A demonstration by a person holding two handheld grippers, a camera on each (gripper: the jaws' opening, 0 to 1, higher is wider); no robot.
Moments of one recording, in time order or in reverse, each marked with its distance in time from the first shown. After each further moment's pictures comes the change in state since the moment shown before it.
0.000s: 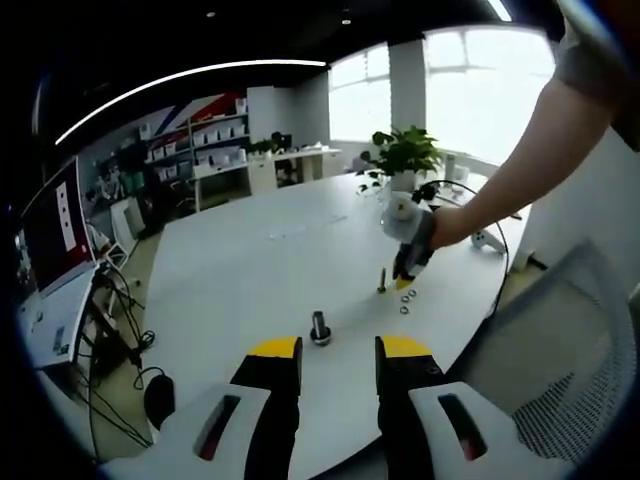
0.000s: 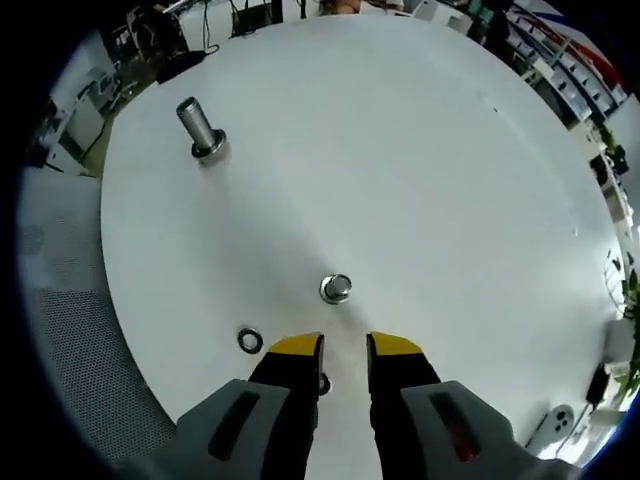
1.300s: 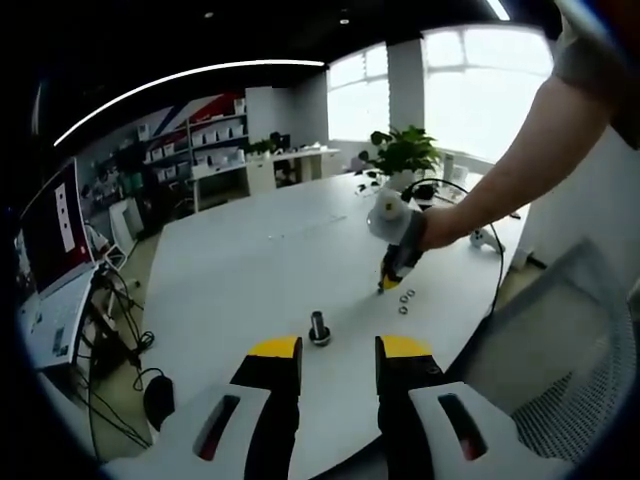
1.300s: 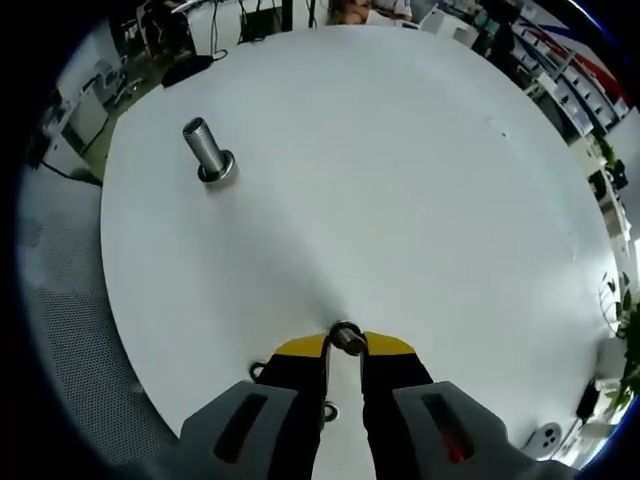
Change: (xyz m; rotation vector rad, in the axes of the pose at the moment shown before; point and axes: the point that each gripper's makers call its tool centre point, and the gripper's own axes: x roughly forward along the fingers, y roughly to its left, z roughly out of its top) left arm 0.000 -0.001 0.000 -0.001 -0.005 -0.008; right arm 0.009 0.004 0.034 -0.043 -0.016 -0.043
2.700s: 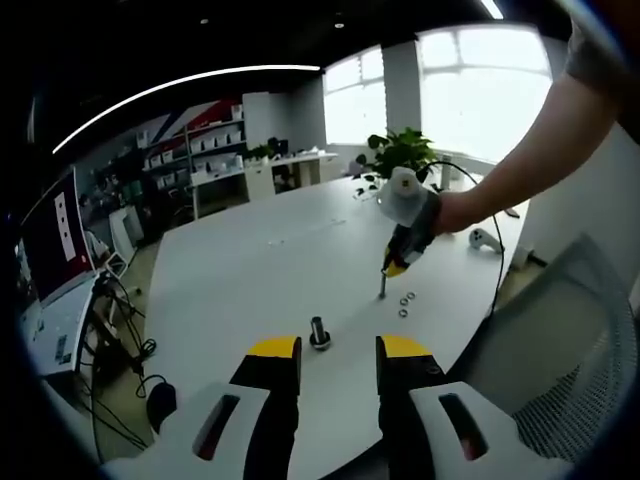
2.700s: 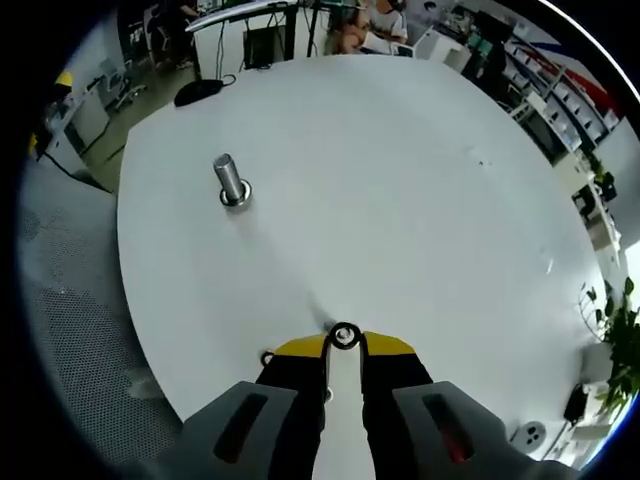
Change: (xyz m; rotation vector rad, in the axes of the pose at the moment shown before) left arm -0.001 -0.003 0.004 0.027 -0.013 0.004; right arm -0.049 -0.003 0.008 -0.023 -0.096 -0.042
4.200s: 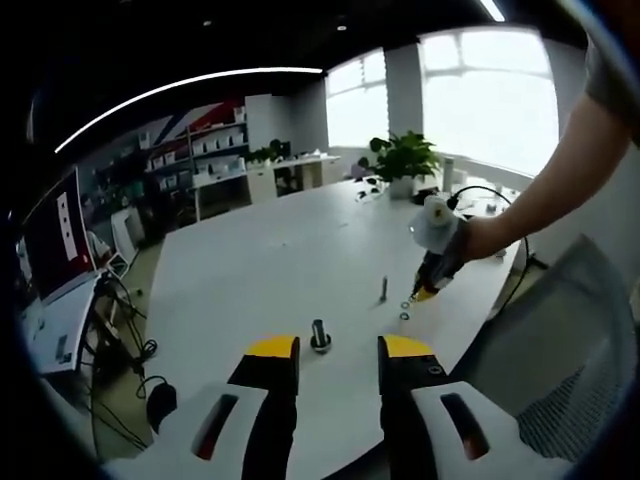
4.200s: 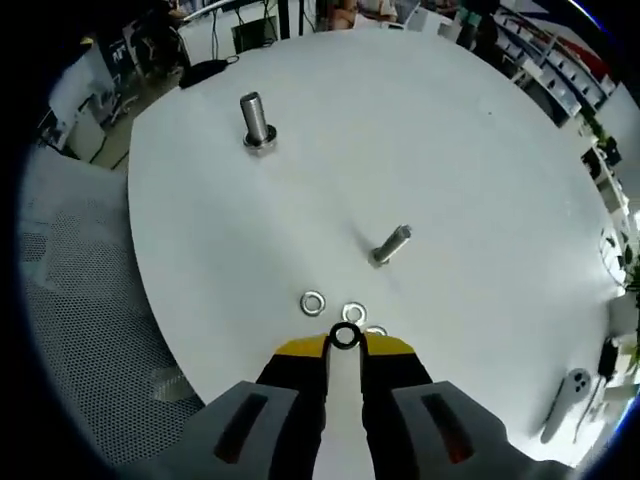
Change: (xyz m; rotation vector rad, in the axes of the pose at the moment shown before) left arm -0.001 0.000 0.002 -0.003 -0.012 0.006; right arm -0.001 0.036 -0.053 0.127 0.037 0.047
